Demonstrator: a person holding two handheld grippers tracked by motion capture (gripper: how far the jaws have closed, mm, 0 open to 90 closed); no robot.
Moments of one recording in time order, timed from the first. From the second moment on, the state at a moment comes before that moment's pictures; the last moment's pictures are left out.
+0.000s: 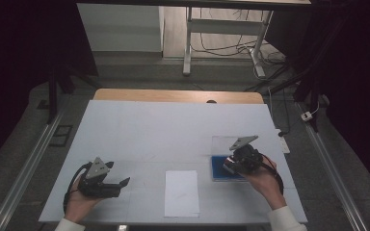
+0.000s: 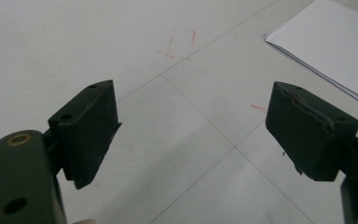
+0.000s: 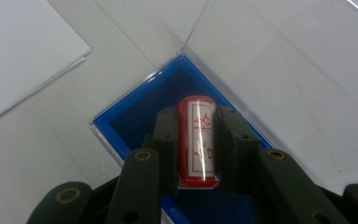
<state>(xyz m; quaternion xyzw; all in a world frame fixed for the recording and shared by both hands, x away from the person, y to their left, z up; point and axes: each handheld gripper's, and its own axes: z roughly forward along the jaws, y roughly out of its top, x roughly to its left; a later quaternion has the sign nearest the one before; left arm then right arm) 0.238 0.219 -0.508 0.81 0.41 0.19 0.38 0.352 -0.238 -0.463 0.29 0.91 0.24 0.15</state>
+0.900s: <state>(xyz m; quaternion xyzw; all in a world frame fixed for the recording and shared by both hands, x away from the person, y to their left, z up) 0.236 0.217 -0.507 0.81 0.41 0.19 0.38 0.349 -0.231 -0.470 0.29 0.92 0.21 0.16</state>
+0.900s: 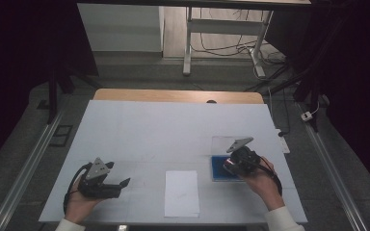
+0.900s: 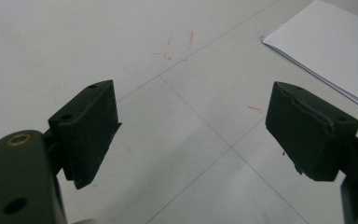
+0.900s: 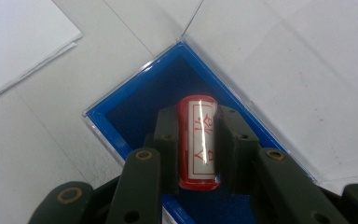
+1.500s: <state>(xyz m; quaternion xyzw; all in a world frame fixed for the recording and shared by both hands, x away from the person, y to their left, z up) 0.235 0.220 -0.503 0.80 0.41 0.19 0.39 0.348 -0.241 -0.460 0.28 0.91 0.26 0.17</state>
